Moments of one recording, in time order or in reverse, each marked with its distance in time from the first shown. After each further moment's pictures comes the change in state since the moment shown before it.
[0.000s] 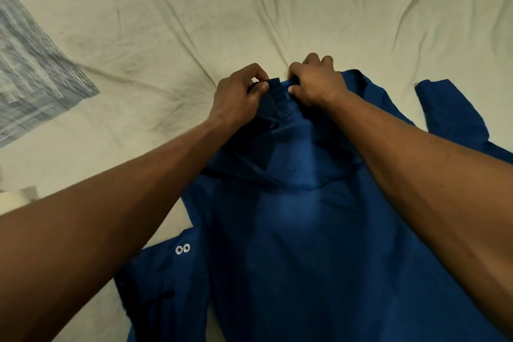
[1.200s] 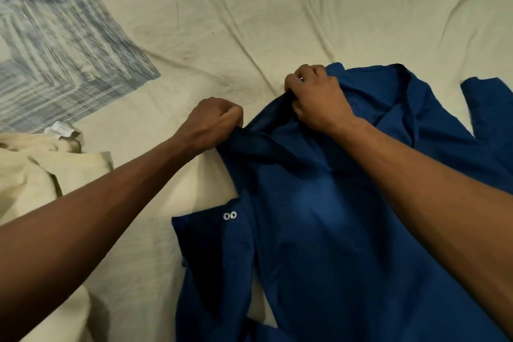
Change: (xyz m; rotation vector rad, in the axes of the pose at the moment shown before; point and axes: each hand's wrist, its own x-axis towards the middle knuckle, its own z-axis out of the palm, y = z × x) left_hand -0.092 -0.032 -0.111 0.142 -0.242 -0.177; right_hand -0.049 -0.067 0.036 -0.116 0.229 -0.362
